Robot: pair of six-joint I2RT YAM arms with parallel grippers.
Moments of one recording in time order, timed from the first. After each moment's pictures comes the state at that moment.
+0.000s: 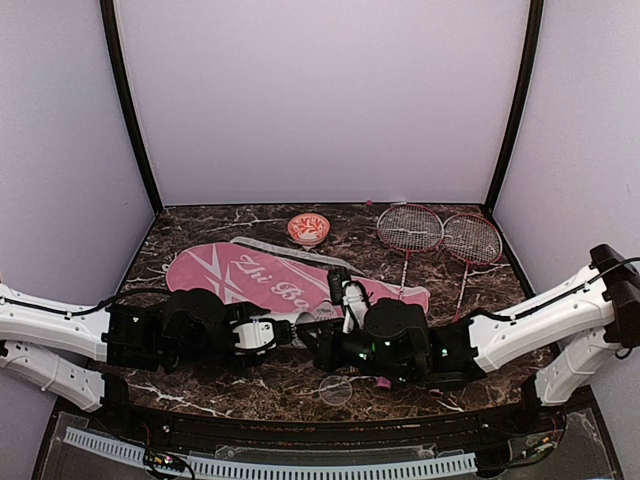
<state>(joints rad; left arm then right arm) -1.23 1.10 0.61 -0.10 -0.38 0.59 1.42 1.52 0.80 0.42 0.35 0.78</state>
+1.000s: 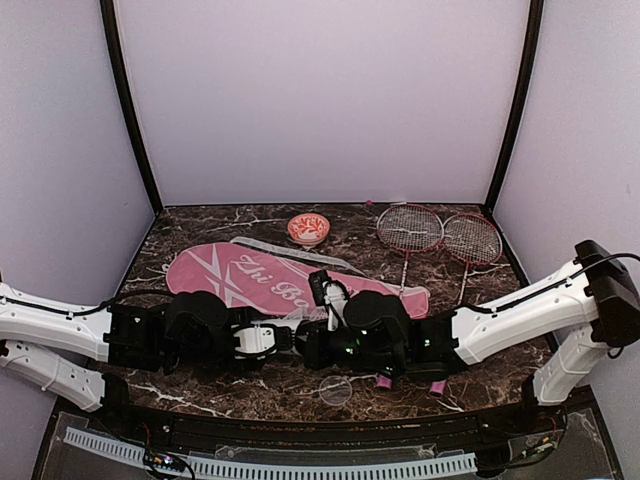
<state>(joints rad) -1.23 1.11 0.61 -0.14 -0.35 0.60 1.37 1.61 0.89 0.34 0.21 0.77</state>
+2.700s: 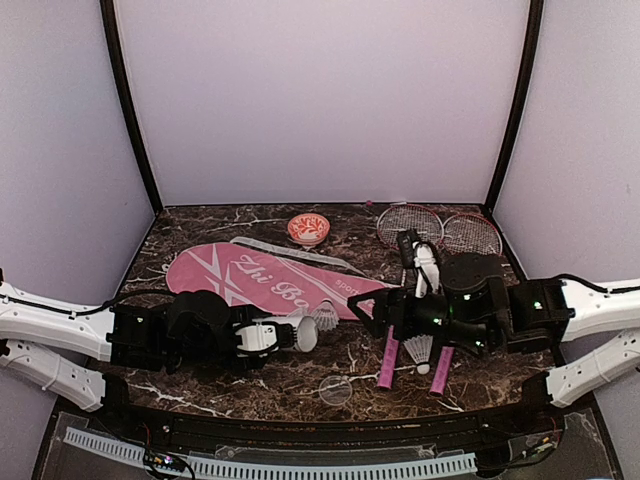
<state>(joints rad) -1.23 1.13 0.61 -0.11 -0.36 0.59 1.34 1.11 0.84 -0.18 0.42 0.73</state>
